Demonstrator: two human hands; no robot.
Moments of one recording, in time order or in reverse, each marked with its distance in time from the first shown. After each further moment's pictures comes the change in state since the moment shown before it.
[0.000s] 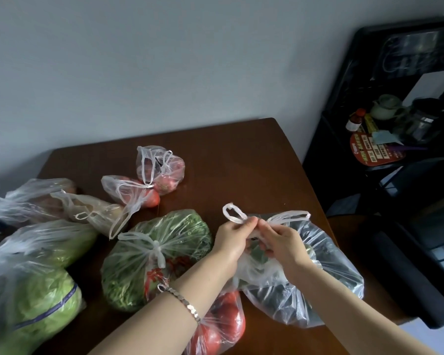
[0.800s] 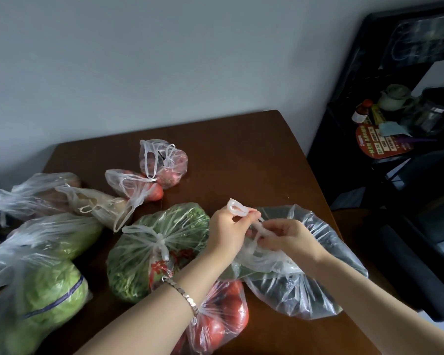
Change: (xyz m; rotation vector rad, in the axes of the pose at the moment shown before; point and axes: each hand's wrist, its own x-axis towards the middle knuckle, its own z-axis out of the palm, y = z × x) left_hand 0.002 -0.001 -0.015 0.370 0.157 0.513; right_hand -0.001 0.000 -0.020 -0.170 -0.301 -0.122
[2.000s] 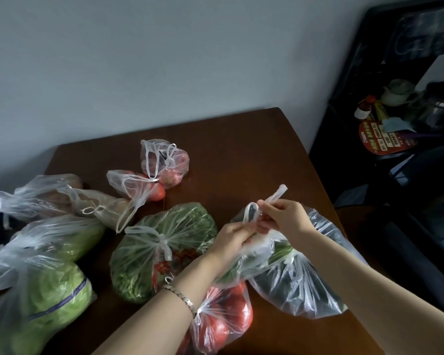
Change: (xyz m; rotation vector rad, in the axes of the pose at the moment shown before) left_hand -0.009 -0.014 -0.008 -0.321 -0.442 -0.364; right_hand 0.045 -0.002 0.004 0.274 0.231 0.063
